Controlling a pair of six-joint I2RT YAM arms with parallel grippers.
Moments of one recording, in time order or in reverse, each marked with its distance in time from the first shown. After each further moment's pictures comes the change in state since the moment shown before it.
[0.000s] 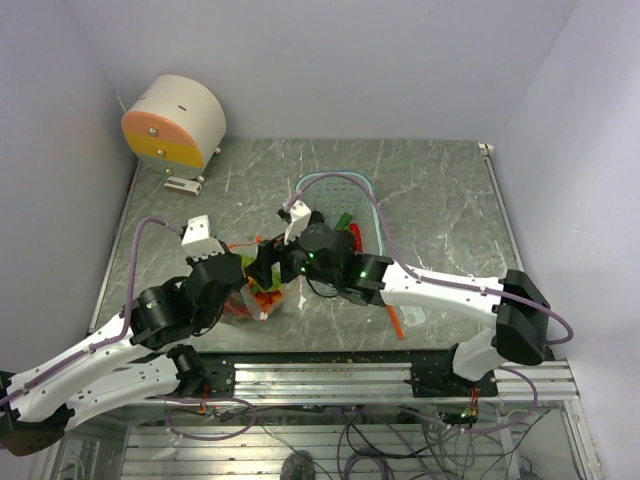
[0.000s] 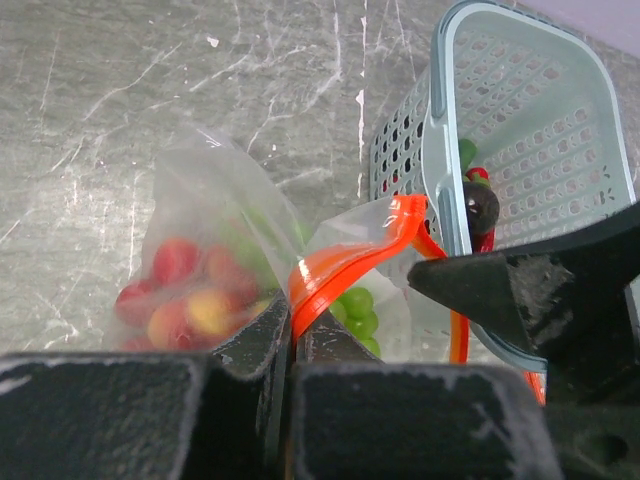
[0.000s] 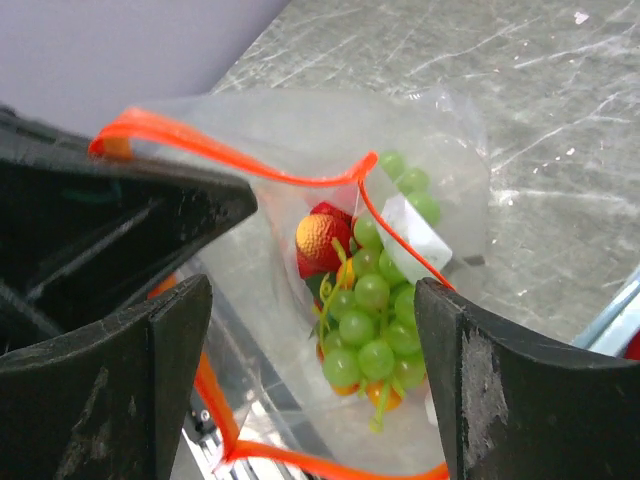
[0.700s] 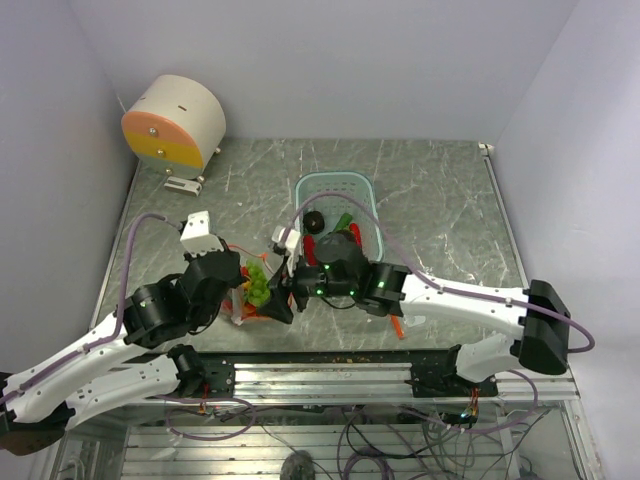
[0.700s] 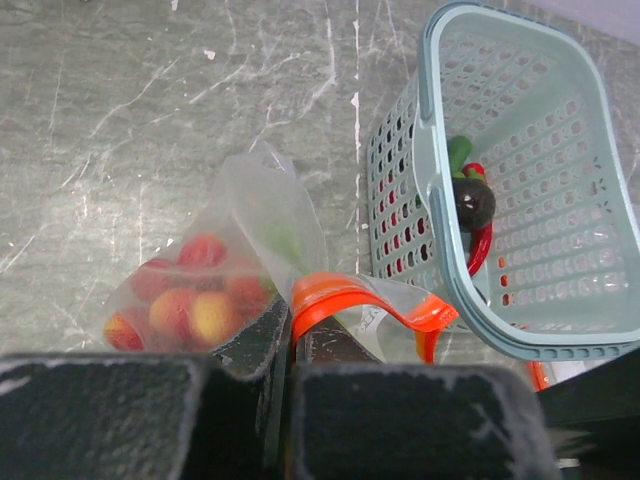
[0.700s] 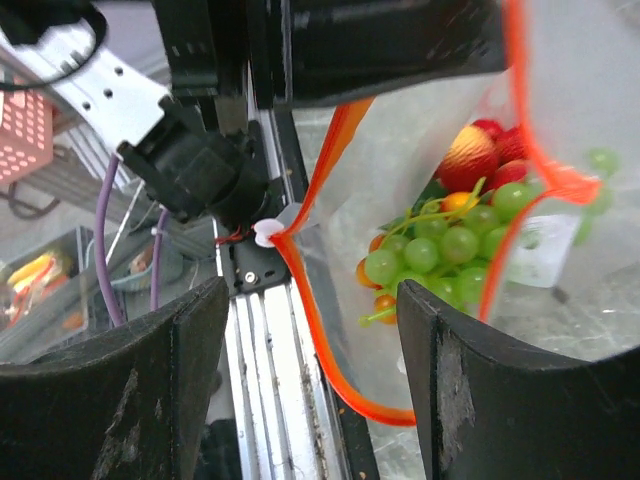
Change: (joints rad) left arm 0.000 0.004 0.050 -0.036 0.014 0.051; right arm 0.036 -0.161 -0.097 -0.059 -0.366 -0.267
